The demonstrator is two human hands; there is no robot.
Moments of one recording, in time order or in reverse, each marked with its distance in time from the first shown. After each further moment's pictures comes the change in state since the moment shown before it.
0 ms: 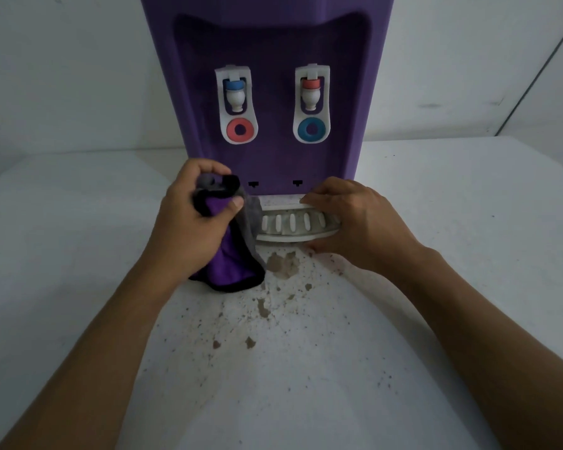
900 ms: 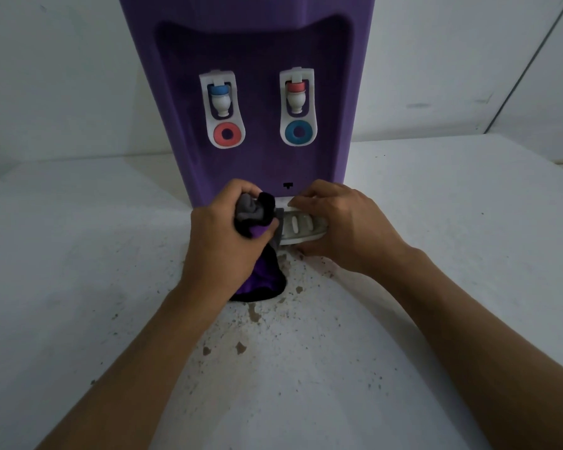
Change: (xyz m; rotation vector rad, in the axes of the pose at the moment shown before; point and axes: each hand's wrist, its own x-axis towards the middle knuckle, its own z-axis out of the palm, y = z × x) left_hand -0.018 0.012 0.048 0.209 0.043 0.166; right_hand 0.000 -0.005 -0.001 0.001 -0.003 0.012
